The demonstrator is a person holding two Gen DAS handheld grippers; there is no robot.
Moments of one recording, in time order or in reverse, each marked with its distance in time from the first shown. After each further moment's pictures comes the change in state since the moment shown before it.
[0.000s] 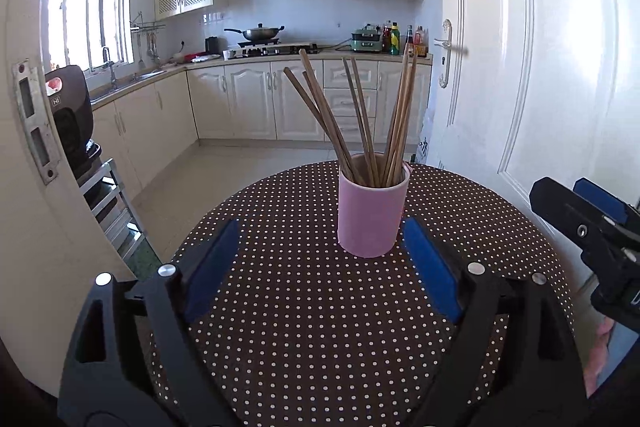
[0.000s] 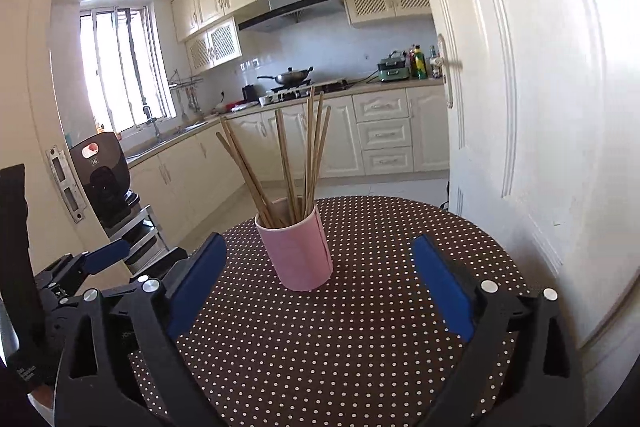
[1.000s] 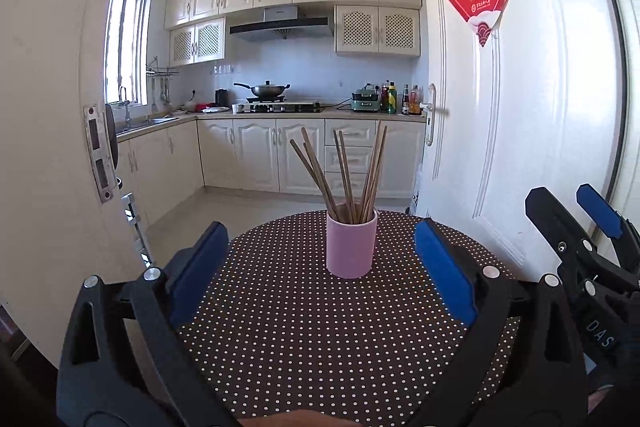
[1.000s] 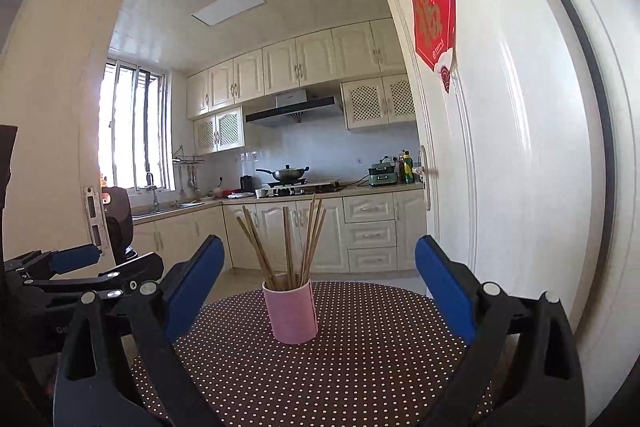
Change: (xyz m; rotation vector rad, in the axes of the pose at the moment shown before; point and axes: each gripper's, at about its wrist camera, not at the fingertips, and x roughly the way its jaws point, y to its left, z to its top) left arm -0.122 -0.008 -0.014 -0.032 -0.218 -0.007; right arm -0.104 0.013 -0.022 -0.091 -0.381 -0.042
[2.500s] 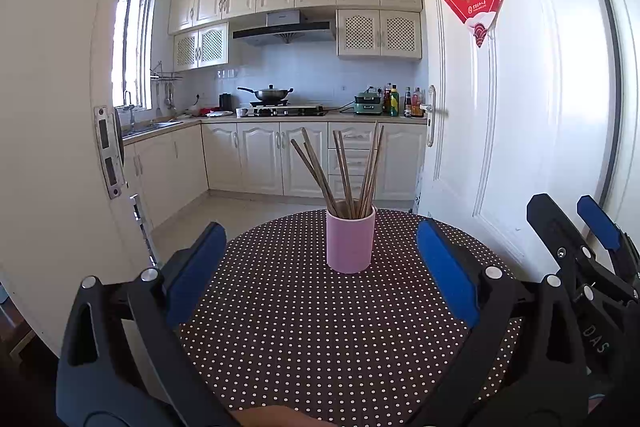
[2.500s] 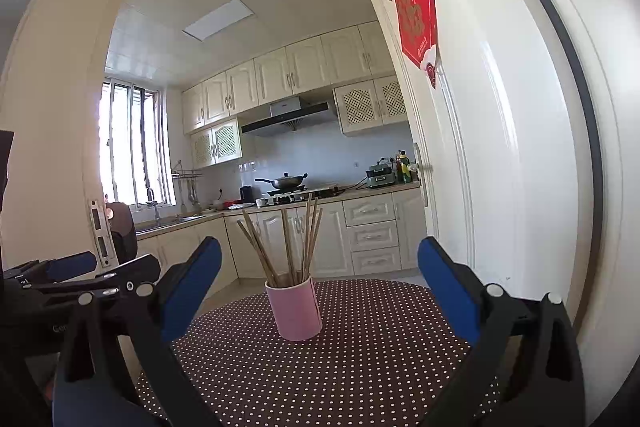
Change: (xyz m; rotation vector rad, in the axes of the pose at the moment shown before) left arm -0.014 -0.006 -0.009 0.010 -0.008 0.019; right arm -0.017 -0.008 -0.012 0.070 -0.022 -0.004
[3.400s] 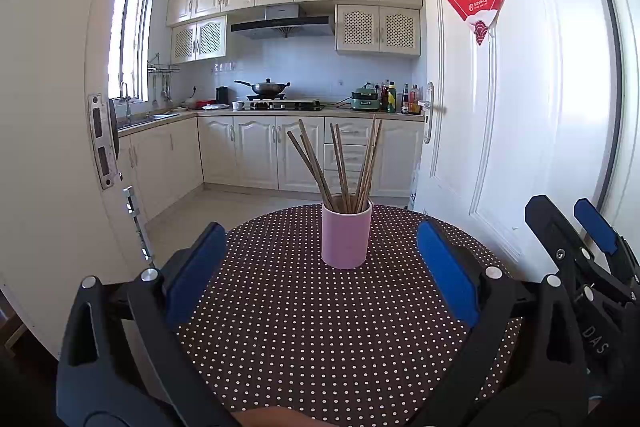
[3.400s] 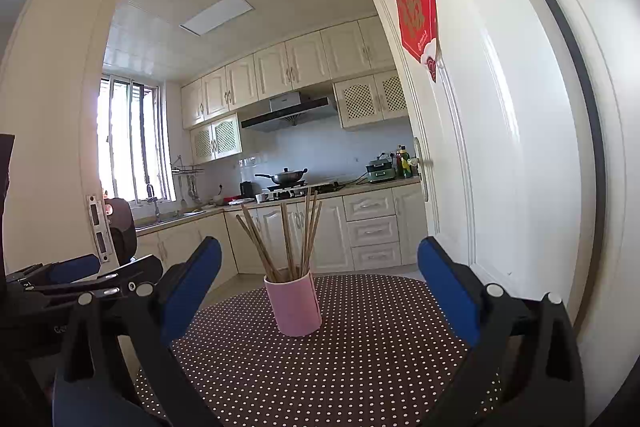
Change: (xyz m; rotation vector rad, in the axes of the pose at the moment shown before) left arm 0.006 0.002 -0.003 -0.022 0.019 -0.014; right arm 0.004 0.001 -0.002 0.000 0.018 0.000
